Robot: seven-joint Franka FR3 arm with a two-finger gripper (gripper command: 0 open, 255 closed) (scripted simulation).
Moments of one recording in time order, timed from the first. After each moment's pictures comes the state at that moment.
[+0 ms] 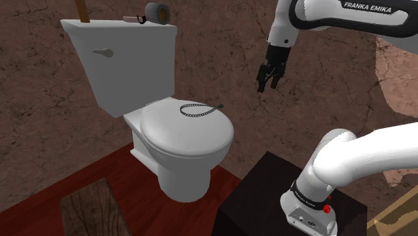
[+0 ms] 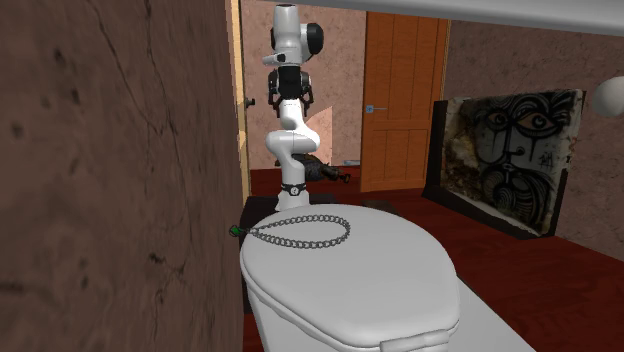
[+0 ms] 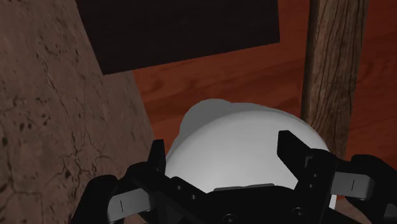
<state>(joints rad) -0.01 -0.76 -0.07 -2.30 0.00 1.49 0.07</state>
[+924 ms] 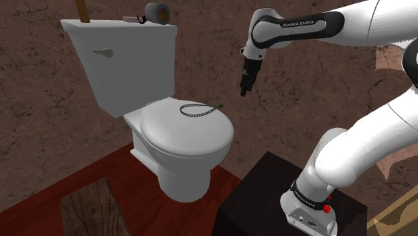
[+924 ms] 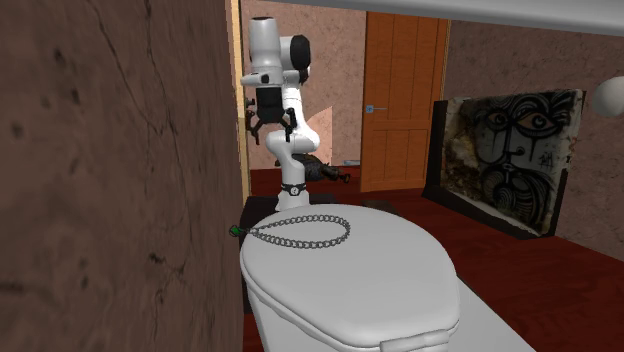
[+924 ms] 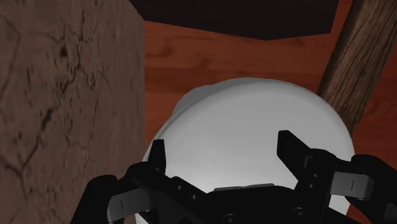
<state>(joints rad) 0.06 -0.39 -0.26 -2.21 -0.06 1.77 -0.35</state>
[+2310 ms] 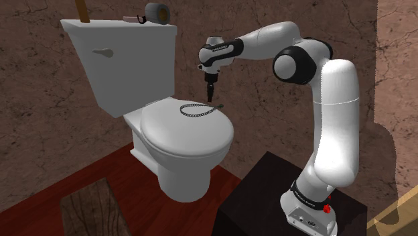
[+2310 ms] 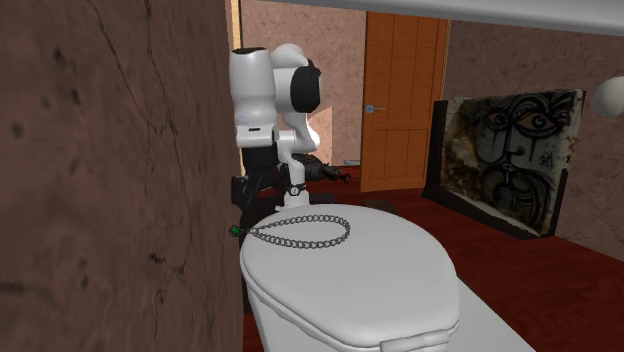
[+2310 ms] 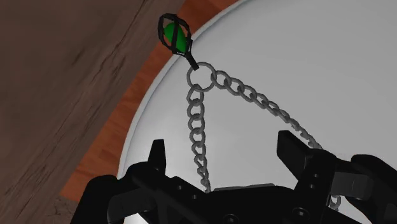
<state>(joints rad) 0.04 0.46 -0.28 -1.54 0.17 1.90 -1.03</state>
